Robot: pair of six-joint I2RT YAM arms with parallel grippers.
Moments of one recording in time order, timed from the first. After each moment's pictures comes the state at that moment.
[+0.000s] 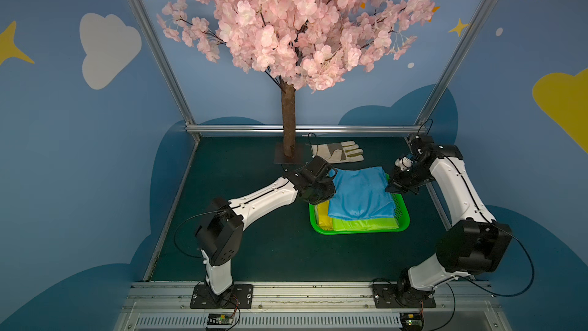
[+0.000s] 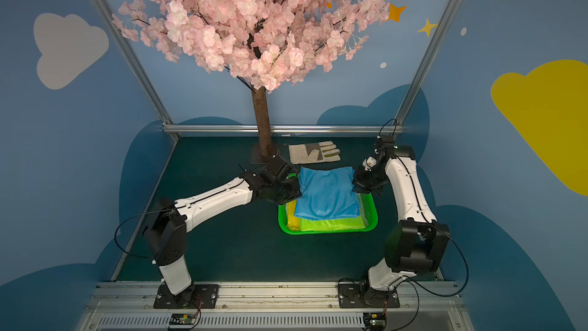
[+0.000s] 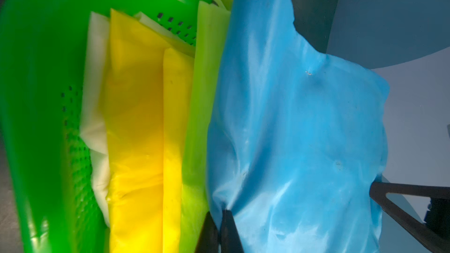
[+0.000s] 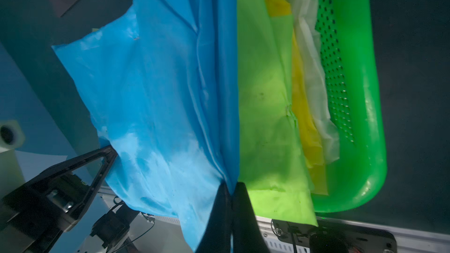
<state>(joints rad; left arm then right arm) -0.82 1.83 1.50 -0.54 0.17 -1.12 -0.02 1.58 1.53 -1.39 -0.33 0.28</state>
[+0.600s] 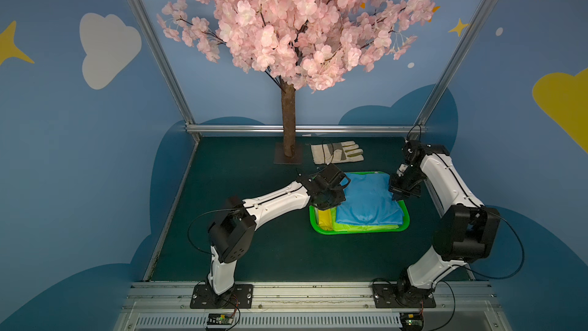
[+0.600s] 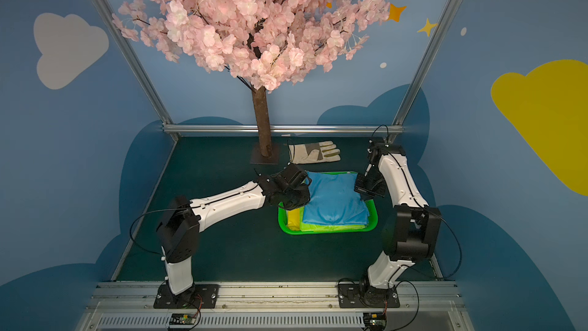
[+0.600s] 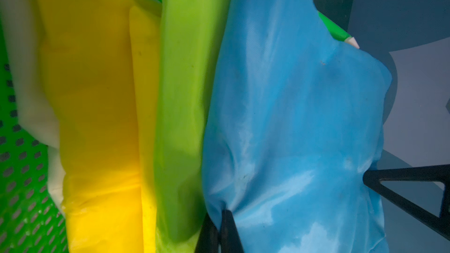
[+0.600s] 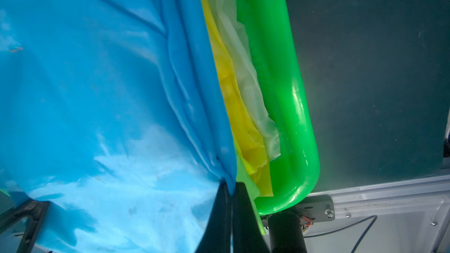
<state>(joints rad) -0.90 1.90 1.54 -0.55 0.08 -1.12 0.00 1.68 1.52 -1.43 -0.11 0.29</state>
